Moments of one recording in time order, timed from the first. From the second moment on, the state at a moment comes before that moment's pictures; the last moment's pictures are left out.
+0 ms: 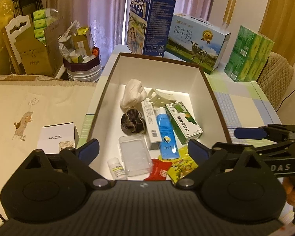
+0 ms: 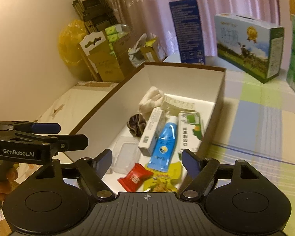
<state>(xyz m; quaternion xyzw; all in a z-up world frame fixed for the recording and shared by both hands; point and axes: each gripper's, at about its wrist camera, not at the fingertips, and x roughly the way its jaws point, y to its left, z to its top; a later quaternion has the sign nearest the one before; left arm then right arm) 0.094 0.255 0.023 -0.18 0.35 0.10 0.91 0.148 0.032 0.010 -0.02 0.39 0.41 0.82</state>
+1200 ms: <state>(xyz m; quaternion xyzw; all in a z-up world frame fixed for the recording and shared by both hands) 0.034 0.014 0.031 -0.18 0.38 0.08 0.91 0.053 -0.228 0.020 -0.02 0.41 0.31 0.86</state>
